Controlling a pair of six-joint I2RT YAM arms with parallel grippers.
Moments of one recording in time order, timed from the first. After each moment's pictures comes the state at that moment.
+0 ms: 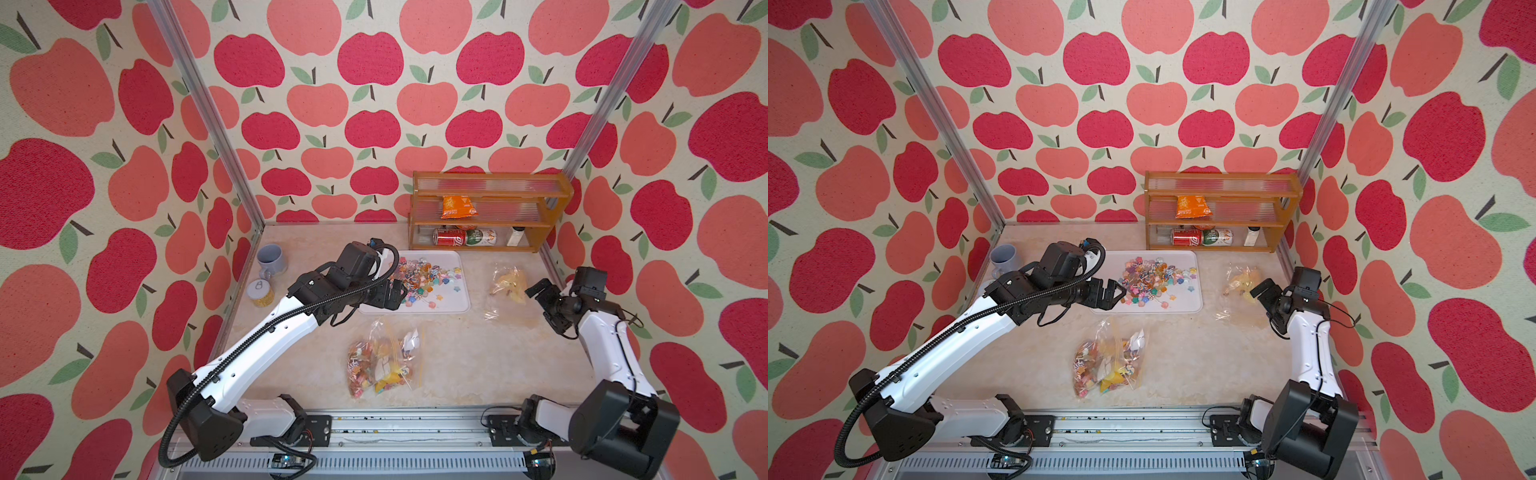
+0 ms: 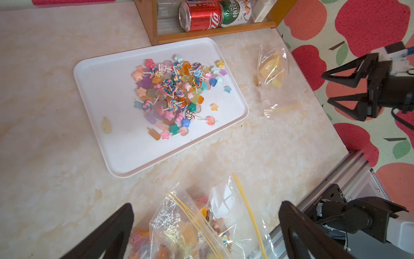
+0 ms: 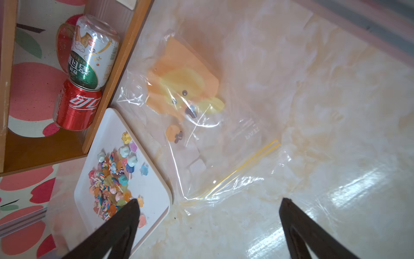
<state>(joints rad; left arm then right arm) -0.74 1.28 1.34 -0.83 0.04 -0.38 -0.28 1.16 0.90 -0.71 -0.21 0.59</state>
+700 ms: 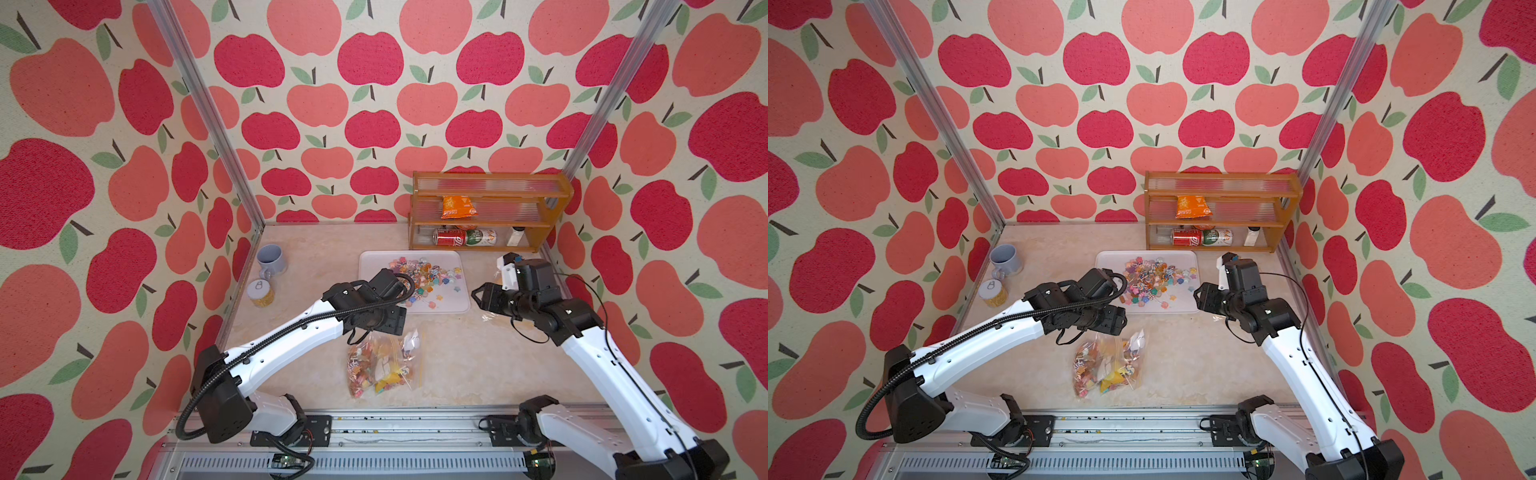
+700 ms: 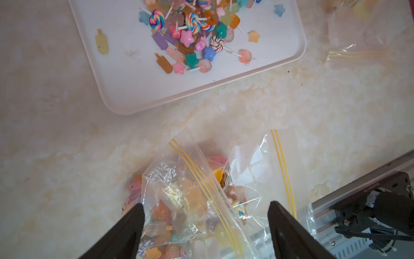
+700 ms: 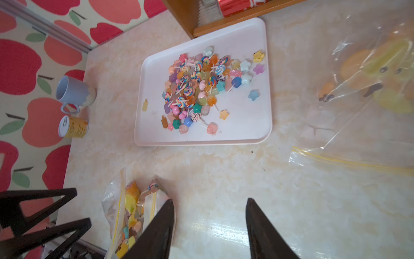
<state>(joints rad) -0.90 1.42 1.27 -0.98 -0.11 -0.59 0.46 1.00 1.00 -0.79 -0.17 0.49</state>
